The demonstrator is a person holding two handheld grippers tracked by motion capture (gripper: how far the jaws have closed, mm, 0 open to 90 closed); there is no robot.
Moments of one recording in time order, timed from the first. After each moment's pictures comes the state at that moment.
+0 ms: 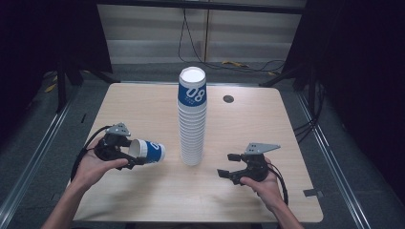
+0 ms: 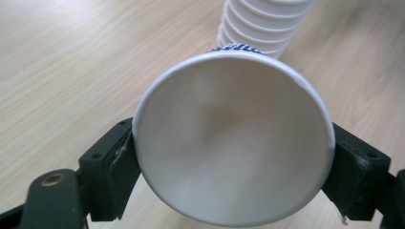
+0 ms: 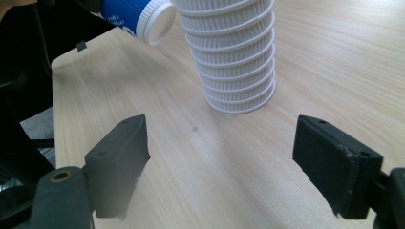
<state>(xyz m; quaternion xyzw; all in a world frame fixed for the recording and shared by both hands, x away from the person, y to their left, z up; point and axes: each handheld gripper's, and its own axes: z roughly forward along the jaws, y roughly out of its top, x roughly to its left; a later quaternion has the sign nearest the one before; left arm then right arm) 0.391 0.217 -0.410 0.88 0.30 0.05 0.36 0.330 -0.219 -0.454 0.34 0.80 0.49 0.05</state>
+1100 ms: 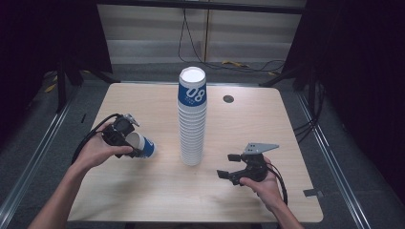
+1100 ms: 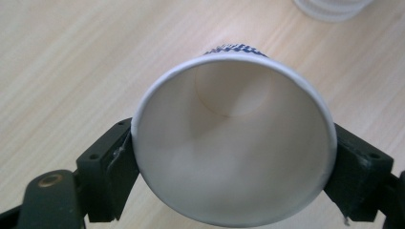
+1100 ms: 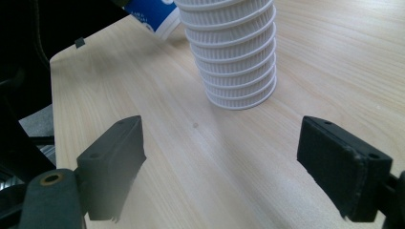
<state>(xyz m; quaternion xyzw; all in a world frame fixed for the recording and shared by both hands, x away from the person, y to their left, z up) 0.431 0.199 -0.408 0.93 0.31 0.05 0.18 0.331 -0.217 -0.454 0.34 0.80 0.49 0.05</state>
